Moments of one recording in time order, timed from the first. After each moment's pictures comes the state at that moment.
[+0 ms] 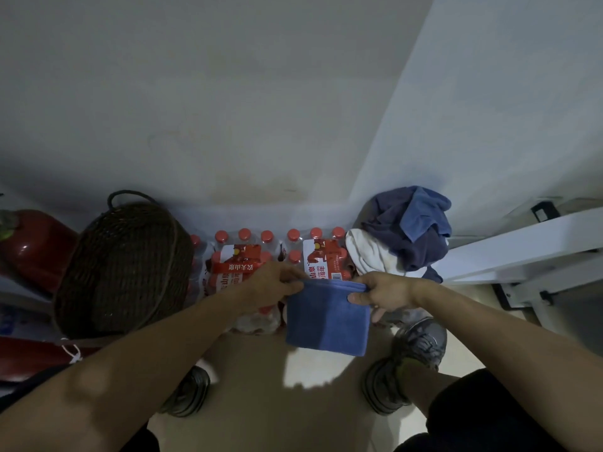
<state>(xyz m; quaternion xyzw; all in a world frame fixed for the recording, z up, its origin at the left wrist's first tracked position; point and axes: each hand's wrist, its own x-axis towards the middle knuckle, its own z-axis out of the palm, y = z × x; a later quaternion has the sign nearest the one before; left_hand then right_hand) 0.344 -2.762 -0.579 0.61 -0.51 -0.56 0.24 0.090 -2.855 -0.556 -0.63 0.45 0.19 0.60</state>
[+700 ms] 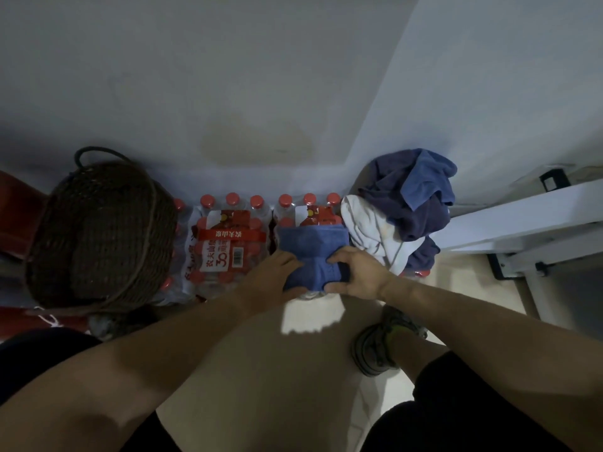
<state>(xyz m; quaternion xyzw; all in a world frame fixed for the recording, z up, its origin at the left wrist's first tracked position) 0.320 -2.733 -0.656 0.57 -0.76 -0.26 0.19 0.094 -2.834 -0.612 -0.85 0.39 0.06 0.34</state>
